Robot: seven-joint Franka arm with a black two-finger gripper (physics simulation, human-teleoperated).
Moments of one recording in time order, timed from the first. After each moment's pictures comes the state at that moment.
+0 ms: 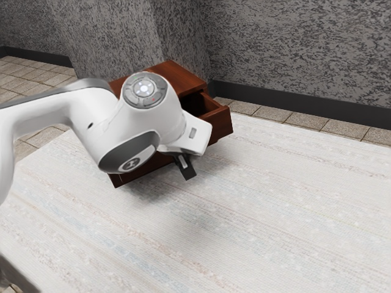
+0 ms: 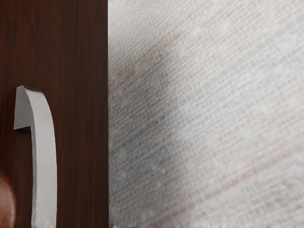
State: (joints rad) arm 0.53 -0.01 -0.55 -1.93 0.57 2.32 0.20
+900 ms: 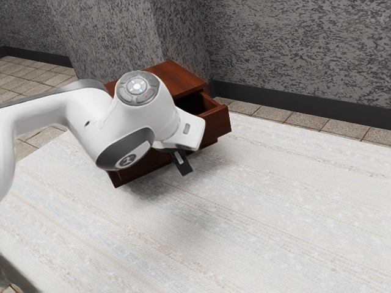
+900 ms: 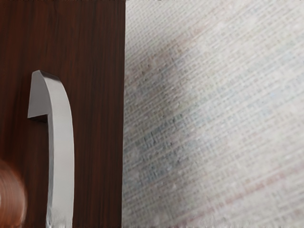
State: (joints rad) arm 0.55 0.03 -0.54 -1.92 0.56 2.36 0.20
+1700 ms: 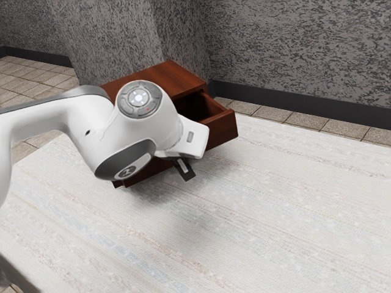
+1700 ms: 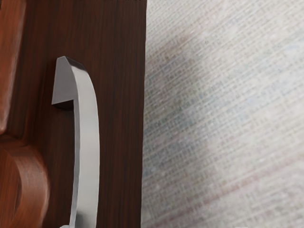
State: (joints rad) arm 0.57 -0.03 -0.57 -1.99 0.57 2.39 0.14
